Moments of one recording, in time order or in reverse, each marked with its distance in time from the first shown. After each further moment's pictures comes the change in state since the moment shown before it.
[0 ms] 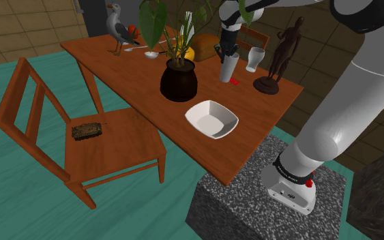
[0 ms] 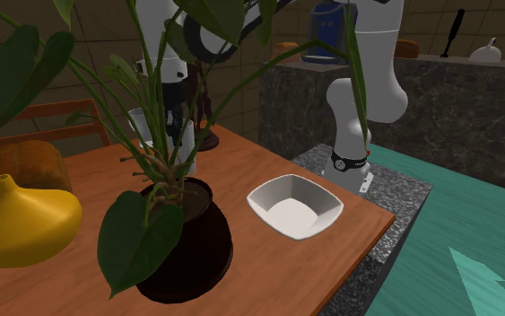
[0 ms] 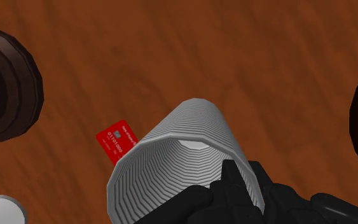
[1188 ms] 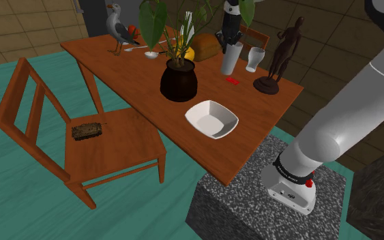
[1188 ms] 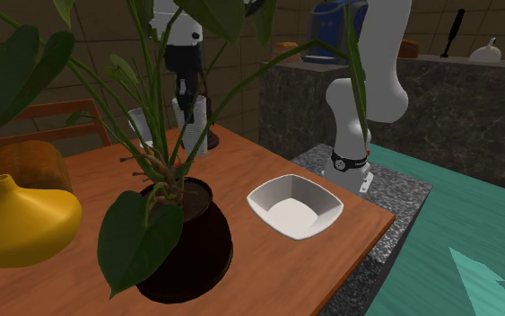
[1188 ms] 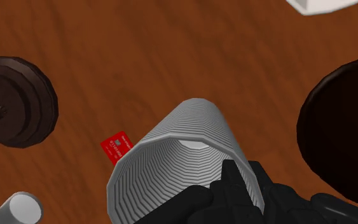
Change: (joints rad) arm 0.043 -0.161 0.040 0.005 -0.035 -0.170 0.081
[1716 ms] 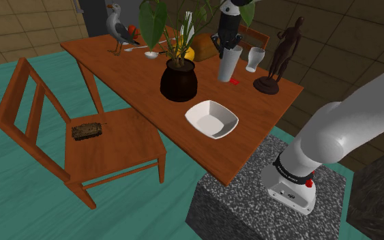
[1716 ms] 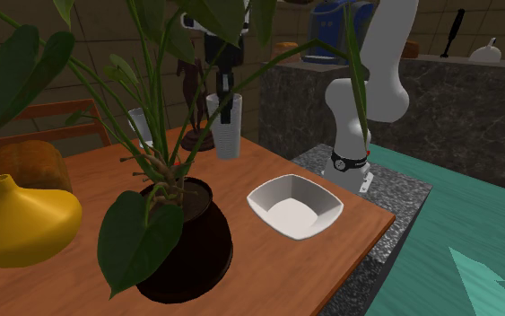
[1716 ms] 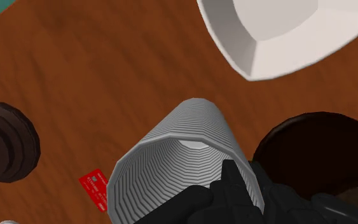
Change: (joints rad) arm 0.067 -0.201 0.102 -0.169 -0.015 -0.047 0.172
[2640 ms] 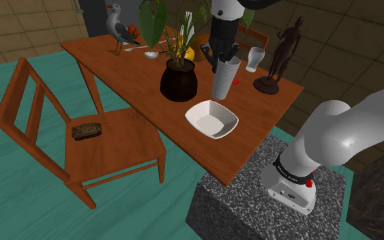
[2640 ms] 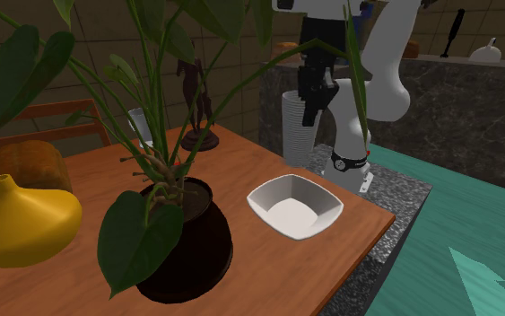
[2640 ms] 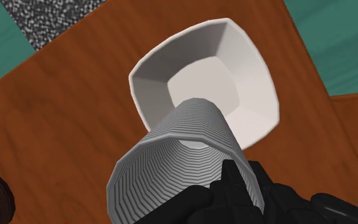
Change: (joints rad) arm 0.126 -0.234 0.221 -0.142 0.092 -0.119 0.297
